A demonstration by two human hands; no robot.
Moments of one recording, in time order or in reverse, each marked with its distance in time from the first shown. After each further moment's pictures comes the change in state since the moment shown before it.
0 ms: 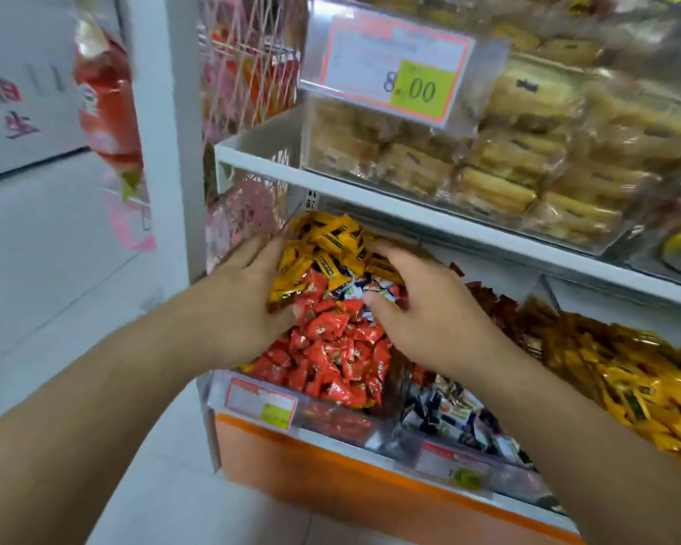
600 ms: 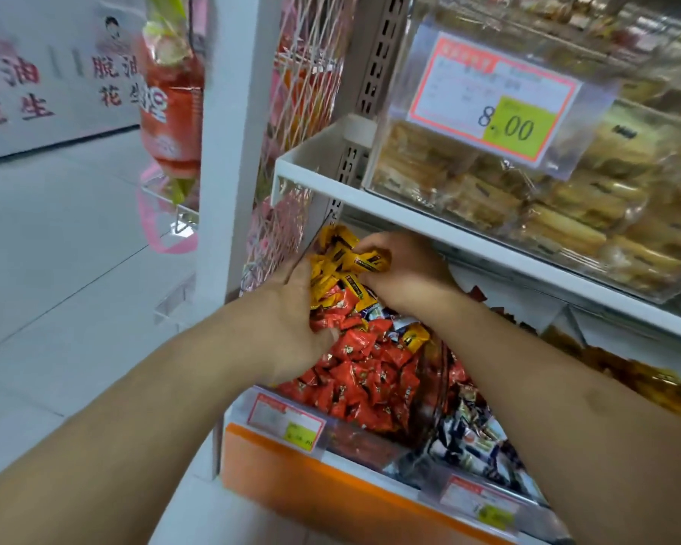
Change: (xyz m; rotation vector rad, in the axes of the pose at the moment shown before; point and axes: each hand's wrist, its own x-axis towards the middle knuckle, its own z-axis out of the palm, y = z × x) left_hand 0.011 -0.005 0.006 -0.111 -0.092 -0.050; right_hand 0.104 0.000 0.039 0.027 -0.036 0.186
